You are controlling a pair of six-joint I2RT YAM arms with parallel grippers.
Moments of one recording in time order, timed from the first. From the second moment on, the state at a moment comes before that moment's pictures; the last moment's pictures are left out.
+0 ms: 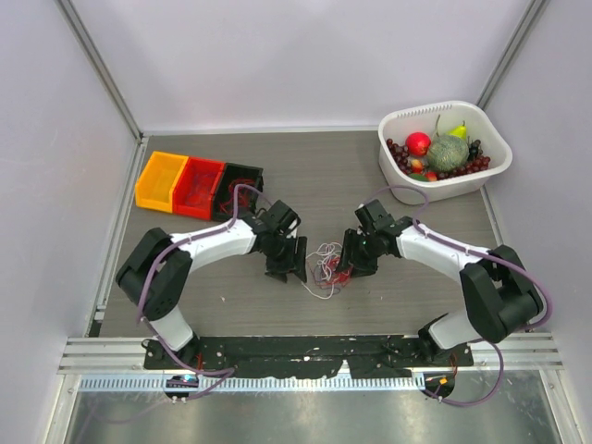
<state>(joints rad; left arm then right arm) -0.75 1.67 1.01 -0.56 0.30 -0.65 0.52 1.45 0.80 -0.52 -0.27 0.69</state>
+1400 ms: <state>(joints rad) -0.83 1.15 2.22 -0.94 -0.18 -0.35 0.51 1.53 0.83 -0.52 0.05 0.68</state>
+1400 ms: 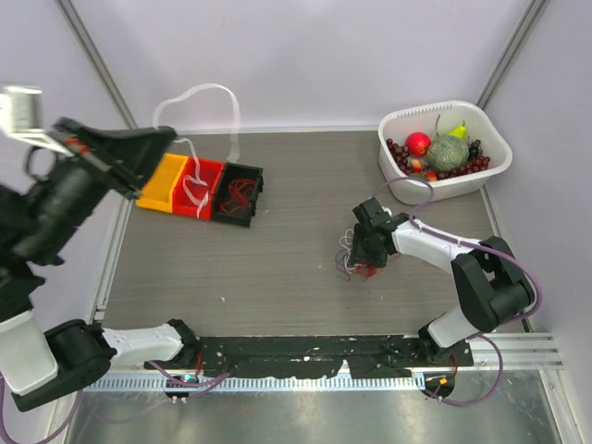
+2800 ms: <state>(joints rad) 0.11 1.69 2.16 -0.73 -0.27 -0.57 0.49 1.17 0.98 -0.81 -0.08 0.55</state>
